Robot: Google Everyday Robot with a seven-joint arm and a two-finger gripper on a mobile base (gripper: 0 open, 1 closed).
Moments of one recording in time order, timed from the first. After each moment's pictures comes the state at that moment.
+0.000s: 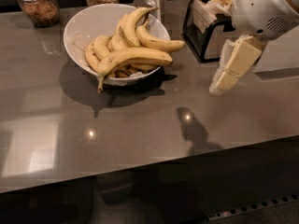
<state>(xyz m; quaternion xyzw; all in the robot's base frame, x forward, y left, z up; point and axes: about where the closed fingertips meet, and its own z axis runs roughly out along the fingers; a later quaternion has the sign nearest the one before) 0.487 -0.118 1.004 -0.68 0.67 0.04 0.31</state>
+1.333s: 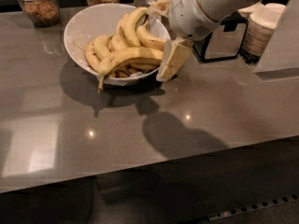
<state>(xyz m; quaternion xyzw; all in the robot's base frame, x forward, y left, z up) 0.555 -0.018 0.974 -0.74 0.56 0.04 0.36</state>
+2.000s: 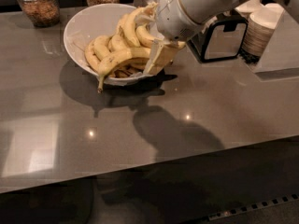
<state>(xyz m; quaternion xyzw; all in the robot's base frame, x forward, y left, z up) 0.569 0.011 0.964 -0.76 0.54 0.05 0.37</state>
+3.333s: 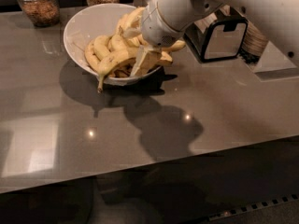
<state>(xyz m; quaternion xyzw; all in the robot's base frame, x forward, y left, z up) 0.592 0.040 0.929 -0.77 0.54 0.06 0.34</state>
